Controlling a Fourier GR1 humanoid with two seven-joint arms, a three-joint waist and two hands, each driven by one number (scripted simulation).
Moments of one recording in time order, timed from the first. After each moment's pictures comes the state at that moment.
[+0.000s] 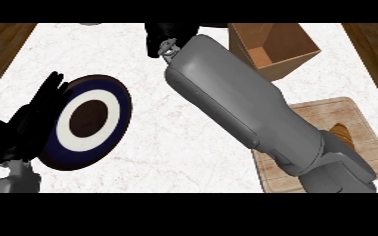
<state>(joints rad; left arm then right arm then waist) -0.07 0.23 0.20 -1.62 0.22 -0.10 0.28 -1.35 -0.03 0.52 -0.87 0.82 -0.06 1.04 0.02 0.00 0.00</state>
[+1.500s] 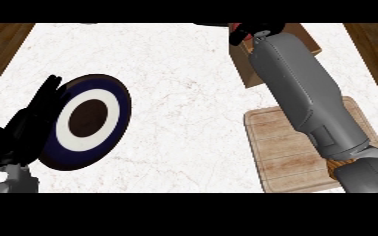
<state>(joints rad) -0.05 0.22 0.21 -1.63 0.22 -0.12 0.27 -1.16 -0.19 0.21 -0.64 0.92 -0.23 0.69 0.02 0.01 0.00</state>
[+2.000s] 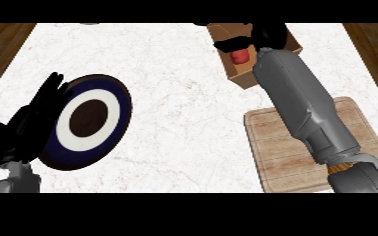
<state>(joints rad) -0.07 0.22 0.20 -1.64 0.21 -0.11 0.29 -1.09 -0.16 0.10 -0.52 0.83 -0.27 0.58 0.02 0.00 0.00</state>
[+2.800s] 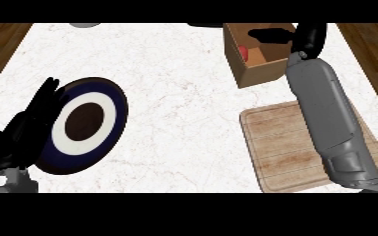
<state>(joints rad) -0.03 0.21 0.22 -1.65 0.20 -0.11 0.28 -0.88 -0.18 -0.14 -0.88 0.58 -0.59 0.37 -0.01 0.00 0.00</state>
